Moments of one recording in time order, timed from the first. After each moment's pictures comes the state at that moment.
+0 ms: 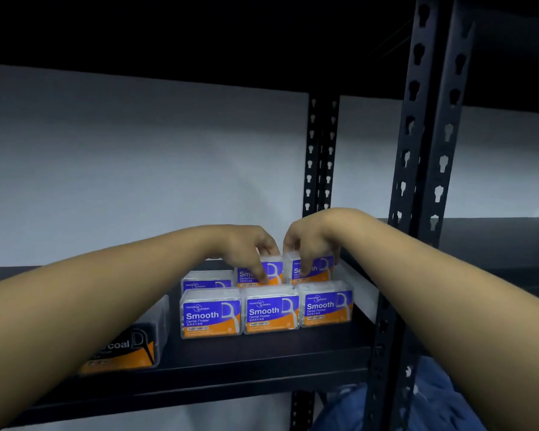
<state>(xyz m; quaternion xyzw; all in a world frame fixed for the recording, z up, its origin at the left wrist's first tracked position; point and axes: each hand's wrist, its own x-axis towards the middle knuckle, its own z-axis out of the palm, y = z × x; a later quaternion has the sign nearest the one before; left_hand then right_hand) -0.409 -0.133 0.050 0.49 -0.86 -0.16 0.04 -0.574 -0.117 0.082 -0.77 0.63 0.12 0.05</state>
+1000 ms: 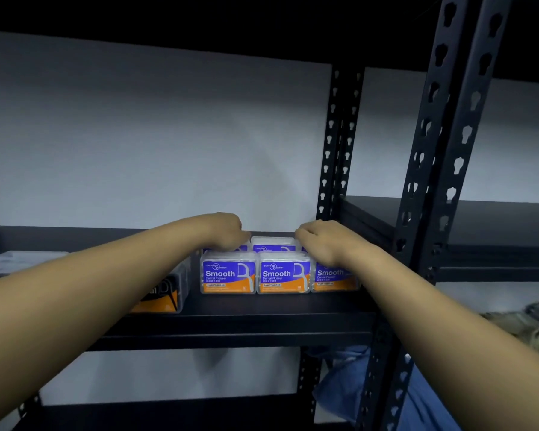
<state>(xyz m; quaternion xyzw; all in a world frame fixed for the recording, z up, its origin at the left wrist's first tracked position) -0.375 -0.089 0.023 0.69 -0.72 -0.08 0.04 -0.587 -0.095 0.003 -0.79 0.59 -0.15 0.06</state>
